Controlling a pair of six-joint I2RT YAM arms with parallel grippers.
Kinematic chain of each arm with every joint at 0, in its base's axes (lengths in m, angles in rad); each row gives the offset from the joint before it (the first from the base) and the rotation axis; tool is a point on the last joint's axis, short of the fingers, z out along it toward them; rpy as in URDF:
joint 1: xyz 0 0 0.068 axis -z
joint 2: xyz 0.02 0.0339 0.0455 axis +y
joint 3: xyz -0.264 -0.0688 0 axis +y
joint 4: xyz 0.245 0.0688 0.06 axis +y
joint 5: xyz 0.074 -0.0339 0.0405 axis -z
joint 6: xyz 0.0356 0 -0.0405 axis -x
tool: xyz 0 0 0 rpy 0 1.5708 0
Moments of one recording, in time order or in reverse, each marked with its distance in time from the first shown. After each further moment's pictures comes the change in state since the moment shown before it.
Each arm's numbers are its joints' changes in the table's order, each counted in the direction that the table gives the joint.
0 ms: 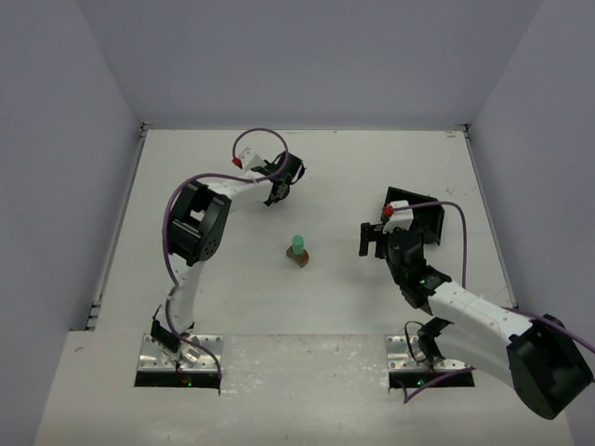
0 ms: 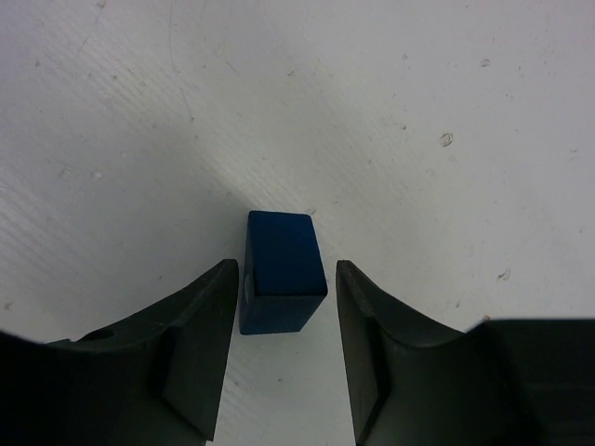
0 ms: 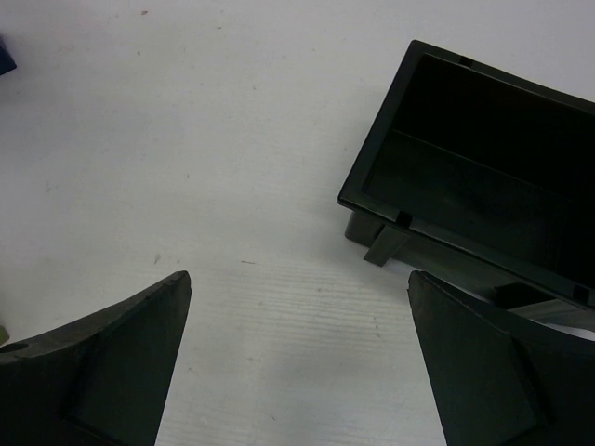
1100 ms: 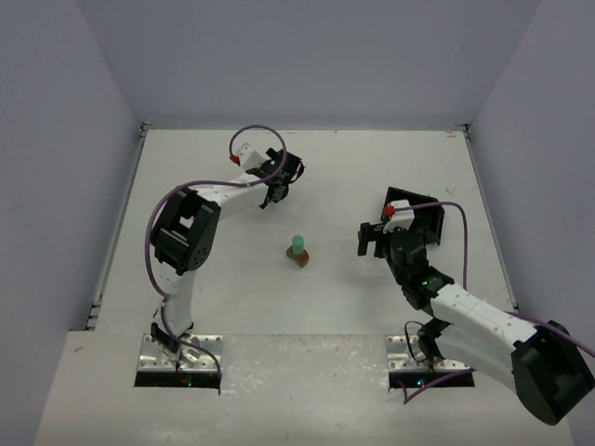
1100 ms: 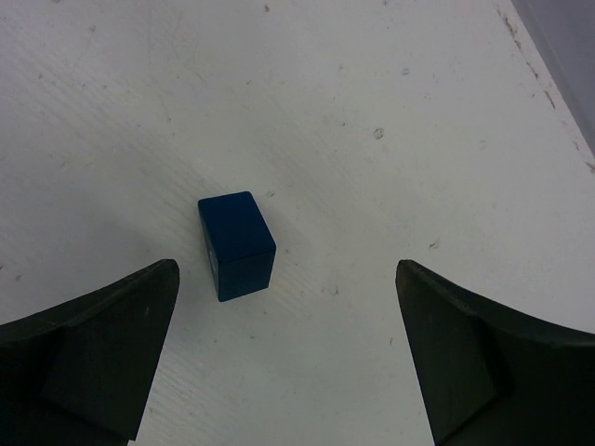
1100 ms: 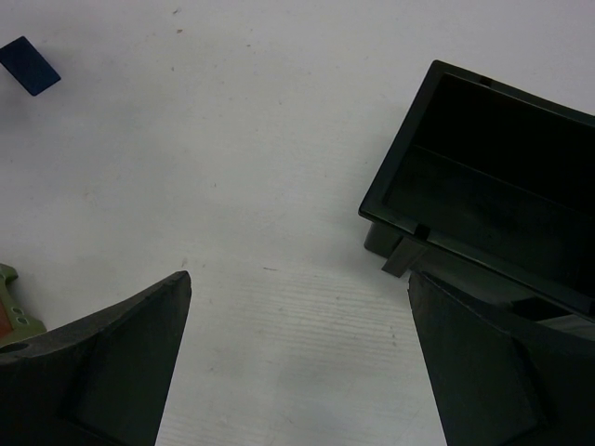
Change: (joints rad) left arm 0.023 -0.138 0.098 -0.083 -0.014 -0.023; right arm 0.000 -0.040 0.000 0.000 -0.049 -0.001
